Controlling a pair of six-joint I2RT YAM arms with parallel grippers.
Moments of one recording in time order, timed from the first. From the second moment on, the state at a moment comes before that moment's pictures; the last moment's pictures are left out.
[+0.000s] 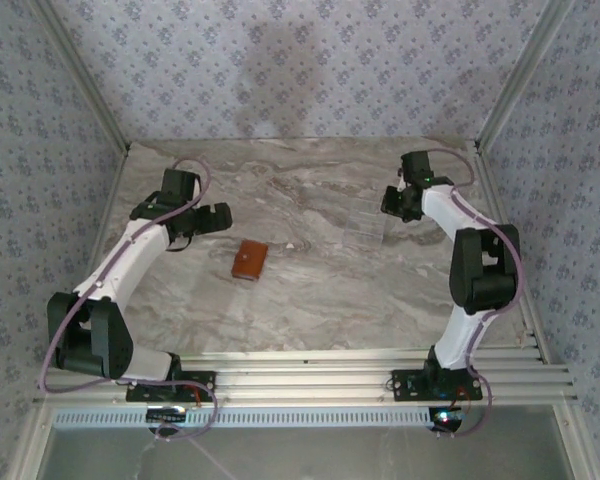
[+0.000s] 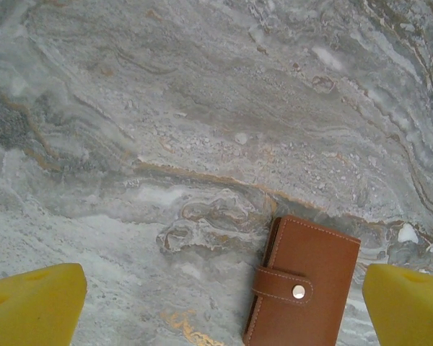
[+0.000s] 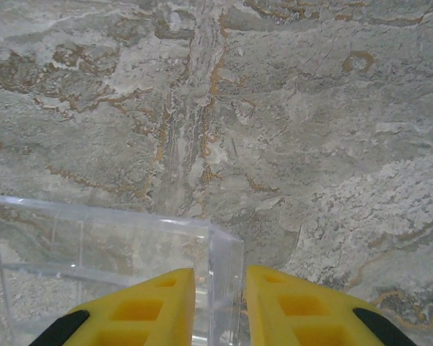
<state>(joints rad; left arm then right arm) -0.22 1.40 1.10 -0.67 0.01 -0.36 0.12 1.85 1.34 -0.56 -0.08 0.35</state>
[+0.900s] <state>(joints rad) -0.23 1.42 1.09 -0.67 0.04 -0.36 0.14 1.92 1.39 -0.58 -0.05 0.36</state>
